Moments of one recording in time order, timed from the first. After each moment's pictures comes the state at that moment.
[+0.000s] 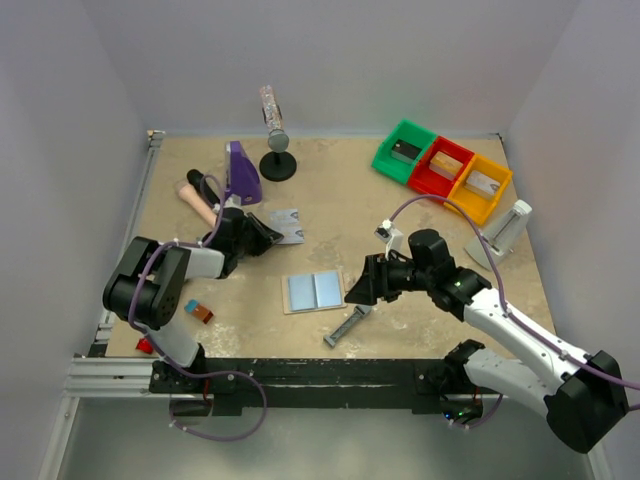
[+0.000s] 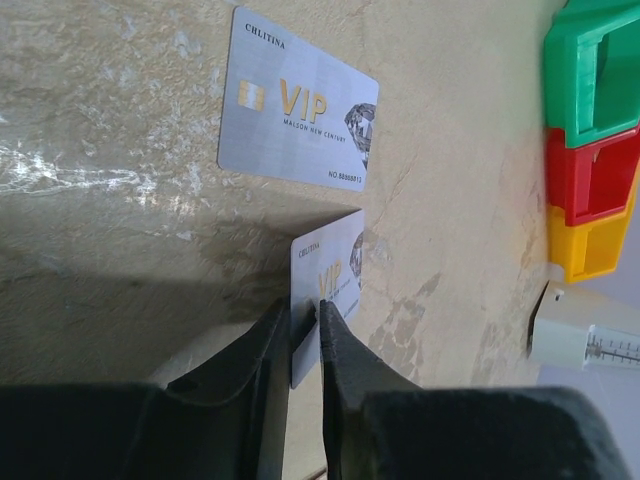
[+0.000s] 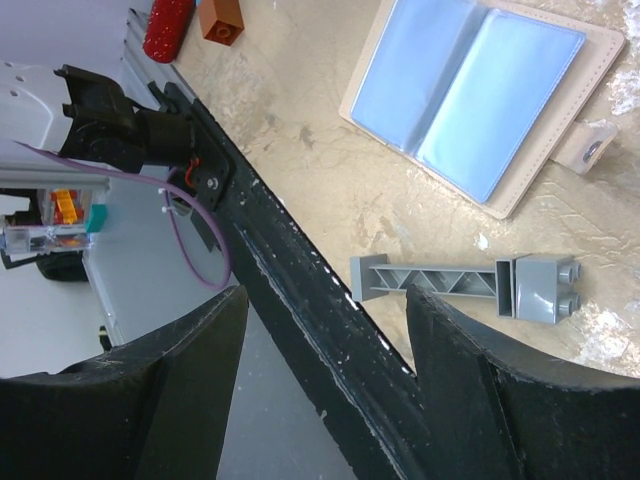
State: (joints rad) left arm -0.27 1.69 0.61 0.49 0.19 -0.98; right arm 0.59 0.95 0.60 -0.28 -0.59 0.57
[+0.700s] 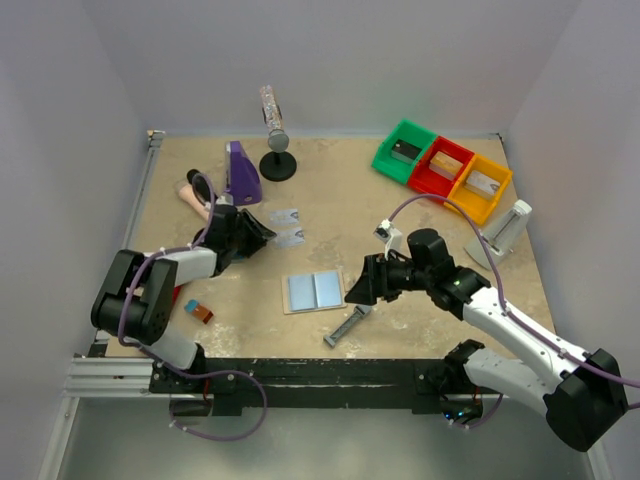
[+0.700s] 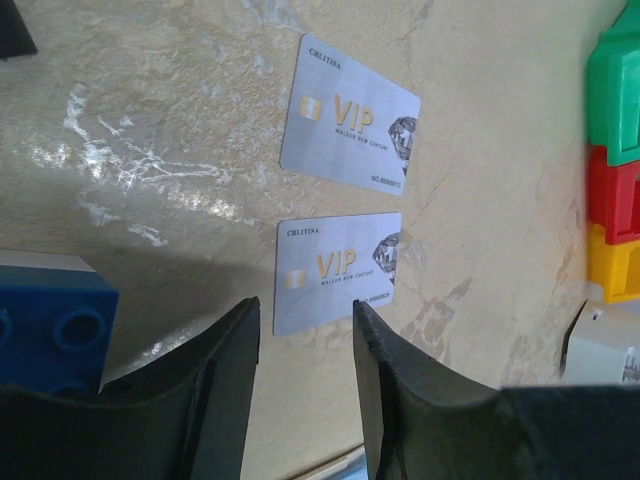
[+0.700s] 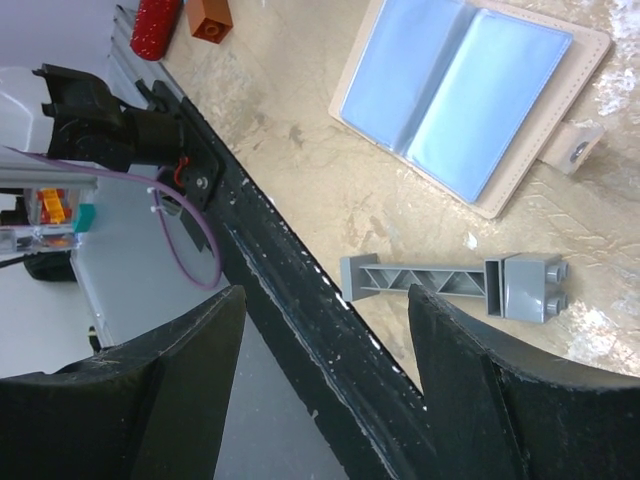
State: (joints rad) left arm -0.24 1.60 0.63 0.30 0.15 -0.93; right arm 0.59 0.96 0.61 -0.29 -0.59 0.55
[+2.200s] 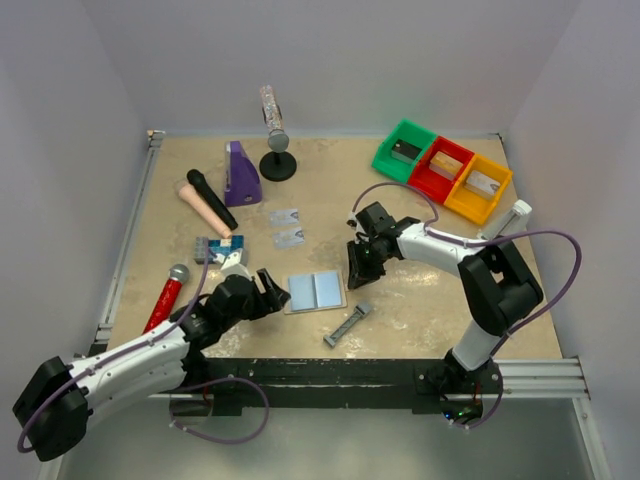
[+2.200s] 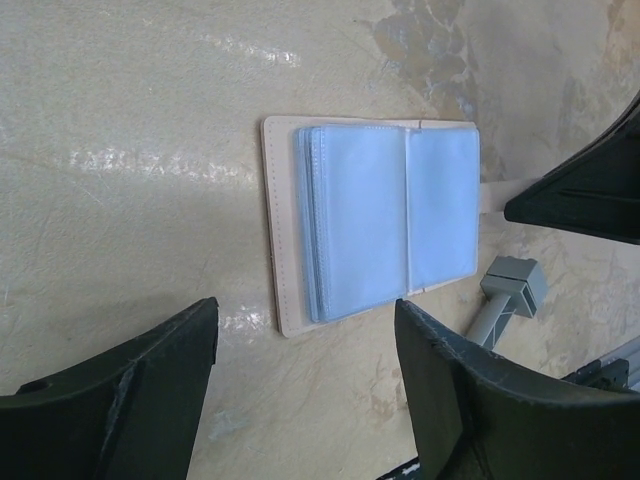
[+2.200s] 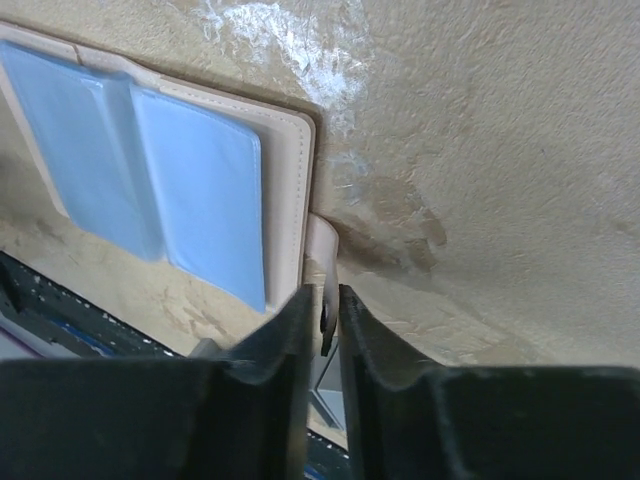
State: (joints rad) left arm -0.79 0.77 0.25 -0.13 -0.21 -0.99; right arm 0.59 1.69 1.00 -0.54 -0.30 0.44
